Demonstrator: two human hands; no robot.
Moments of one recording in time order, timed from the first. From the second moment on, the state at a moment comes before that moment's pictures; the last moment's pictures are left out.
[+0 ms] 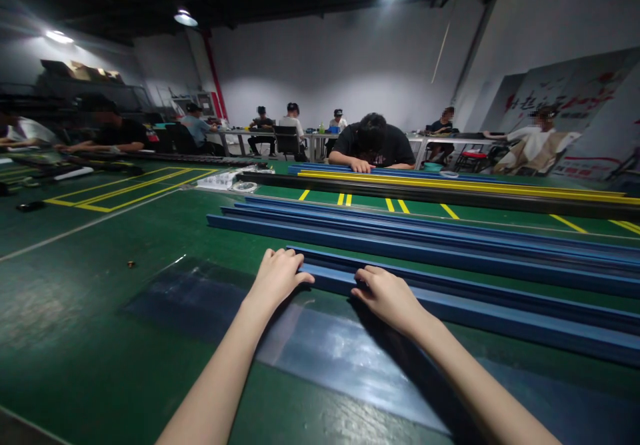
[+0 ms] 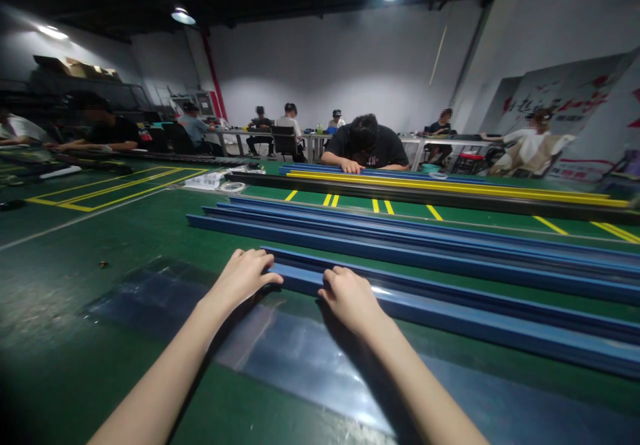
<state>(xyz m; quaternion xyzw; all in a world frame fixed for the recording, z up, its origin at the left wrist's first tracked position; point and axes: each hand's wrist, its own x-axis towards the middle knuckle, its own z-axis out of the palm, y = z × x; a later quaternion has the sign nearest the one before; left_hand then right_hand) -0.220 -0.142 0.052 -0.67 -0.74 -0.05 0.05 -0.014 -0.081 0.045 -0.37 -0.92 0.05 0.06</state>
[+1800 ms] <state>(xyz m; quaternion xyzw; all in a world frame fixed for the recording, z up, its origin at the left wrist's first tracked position) -0.220 -0.141 0.047 -0.72 -0.68 -0.13 0.10 -0.047 -0.087 0.030 -0.35 -0.92 0.05 0.17</state>
